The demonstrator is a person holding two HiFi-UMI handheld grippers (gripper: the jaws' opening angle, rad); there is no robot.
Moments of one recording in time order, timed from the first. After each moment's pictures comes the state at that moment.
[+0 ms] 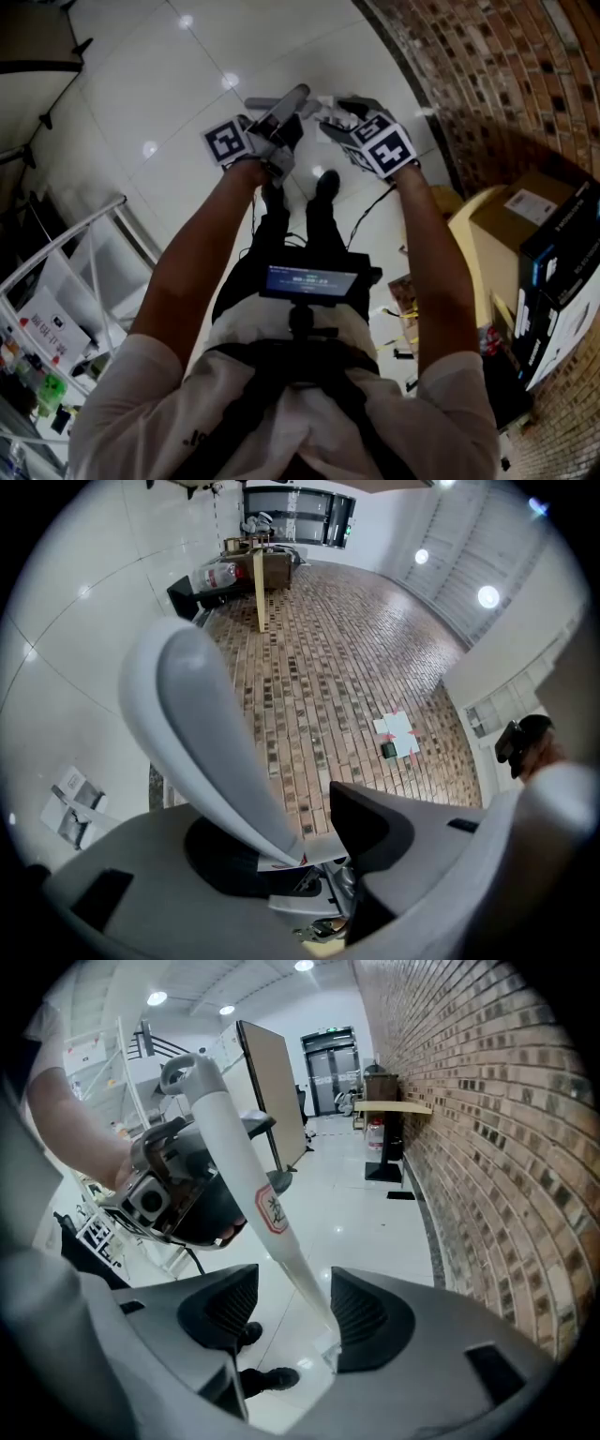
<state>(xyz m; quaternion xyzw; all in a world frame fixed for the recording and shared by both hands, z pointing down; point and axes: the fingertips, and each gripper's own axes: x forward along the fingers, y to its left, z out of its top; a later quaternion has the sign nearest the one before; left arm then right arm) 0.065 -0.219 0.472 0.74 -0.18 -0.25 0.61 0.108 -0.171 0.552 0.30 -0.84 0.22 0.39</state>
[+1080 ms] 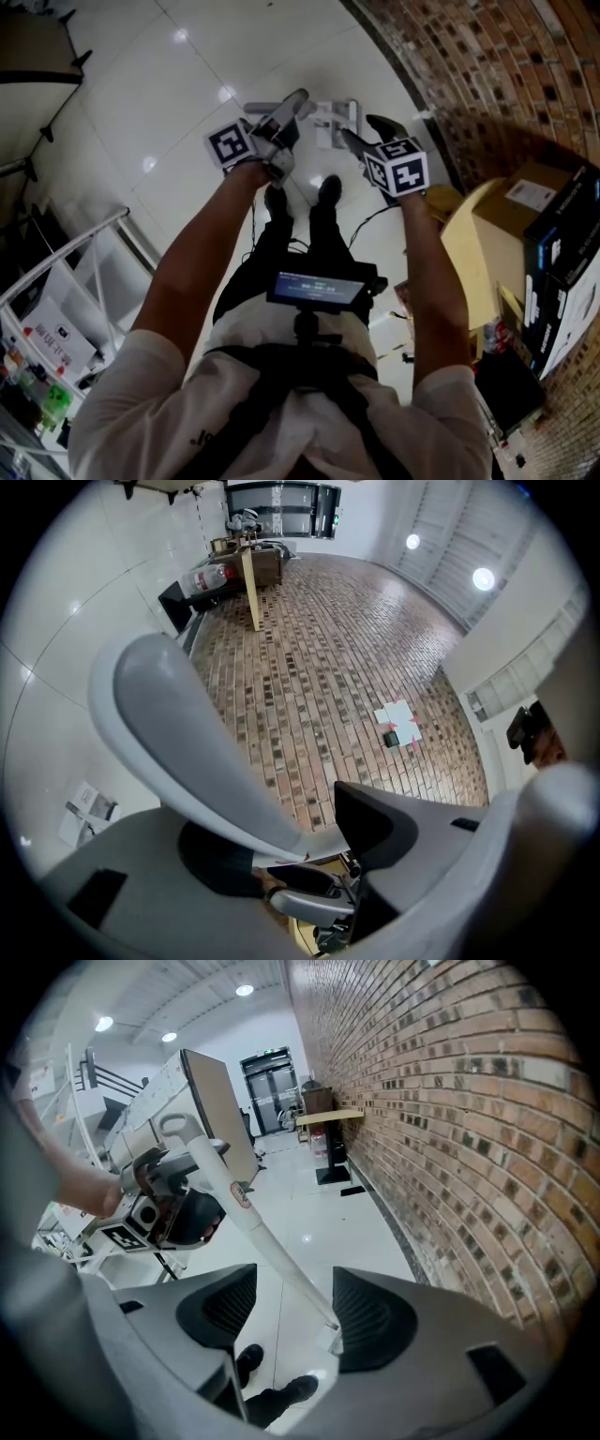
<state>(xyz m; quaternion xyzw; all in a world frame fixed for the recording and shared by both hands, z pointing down) 0.058 -0.209 0.474 0.75 -0.18 -0.22 0.60 0.157 -0.141 0.544 0.45 -0.79 0.29 0.32</state>
